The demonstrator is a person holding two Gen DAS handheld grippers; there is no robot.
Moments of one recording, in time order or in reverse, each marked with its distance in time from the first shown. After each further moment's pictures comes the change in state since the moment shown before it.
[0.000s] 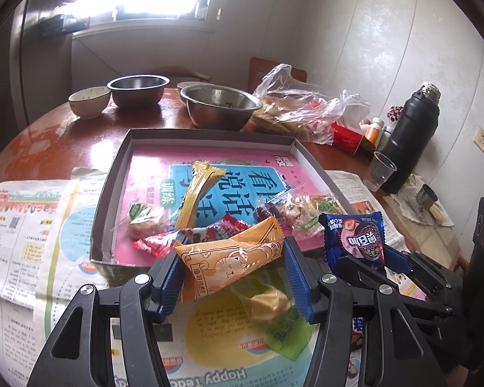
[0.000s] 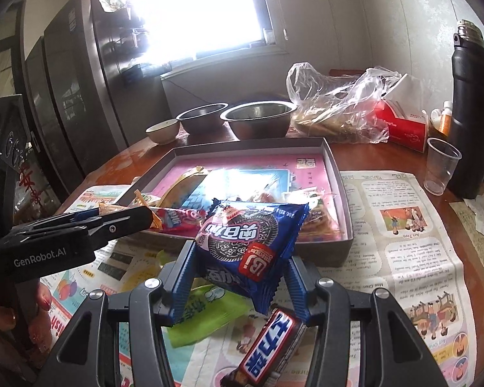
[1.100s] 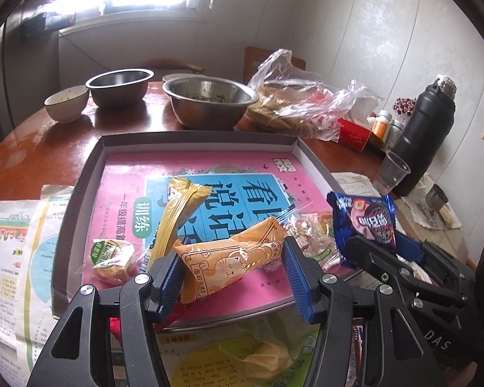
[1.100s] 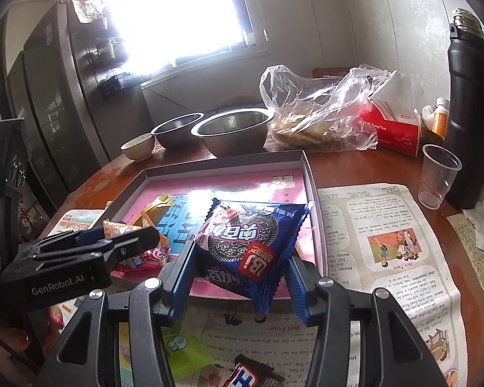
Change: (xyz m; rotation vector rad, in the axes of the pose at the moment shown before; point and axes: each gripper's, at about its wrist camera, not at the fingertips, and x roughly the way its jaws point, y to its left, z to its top) left arm 0.055 -0.008 0.027 0.021 0.052 -0.004; right arm 0.030 -0.031 0.034 0.055 -0.009 -0.046
